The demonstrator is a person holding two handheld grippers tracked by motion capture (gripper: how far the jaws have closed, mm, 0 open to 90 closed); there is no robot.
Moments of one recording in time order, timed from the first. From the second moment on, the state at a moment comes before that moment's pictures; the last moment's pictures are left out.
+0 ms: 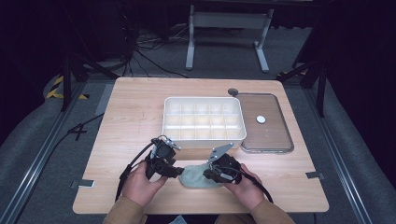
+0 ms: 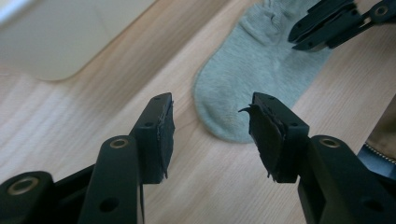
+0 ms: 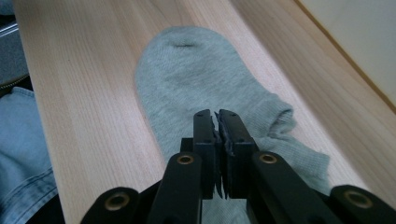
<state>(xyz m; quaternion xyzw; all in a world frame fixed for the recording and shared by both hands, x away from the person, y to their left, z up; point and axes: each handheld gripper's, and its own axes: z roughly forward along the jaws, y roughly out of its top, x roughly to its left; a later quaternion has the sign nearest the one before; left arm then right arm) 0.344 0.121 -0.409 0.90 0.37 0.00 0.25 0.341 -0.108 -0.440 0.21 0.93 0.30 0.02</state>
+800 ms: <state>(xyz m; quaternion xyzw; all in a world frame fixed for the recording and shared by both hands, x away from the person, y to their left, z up) 0.348 0.114 -0.432 0.89 0.40 -0.03 0.22 0.326 -0.093 -0.455 0.18 0.94 0.28 0.00</state>
